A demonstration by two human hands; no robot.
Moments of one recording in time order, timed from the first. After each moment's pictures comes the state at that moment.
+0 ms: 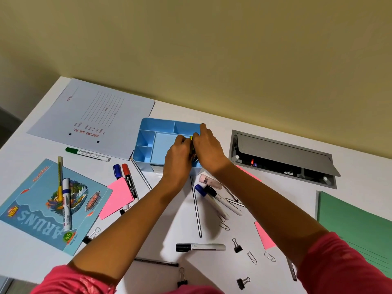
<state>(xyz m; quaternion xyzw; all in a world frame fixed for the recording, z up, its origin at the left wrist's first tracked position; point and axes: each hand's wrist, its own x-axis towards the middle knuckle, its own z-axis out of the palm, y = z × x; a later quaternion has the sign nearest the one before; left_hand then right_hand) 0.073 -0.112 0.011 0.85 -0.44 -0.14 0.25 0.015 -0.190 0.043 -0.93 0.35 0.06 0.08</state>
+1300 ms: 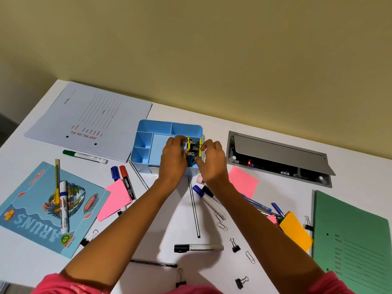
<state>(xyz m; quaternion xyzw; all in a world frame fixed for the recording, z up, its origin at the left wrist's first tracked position) 0.079 -0.108 0.004 0.82 -0.38 -0.18 0.39 -0.021 -0.169 0.008 -0.83 0.48 -0.14 0.25</state>
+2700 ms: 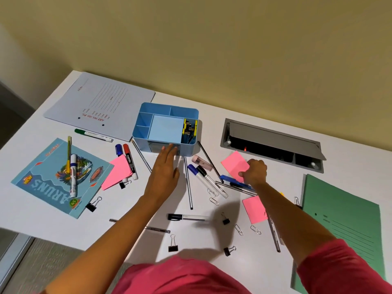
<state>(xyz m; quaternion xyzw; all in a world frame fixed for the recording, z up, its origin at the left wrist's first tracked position) 0.022 -0.007 -0.020 0.82 -0.47 -0.14 0.29 -0.187 -0.215 -0.054 -0.75 0.63 0.07 0.19</state>
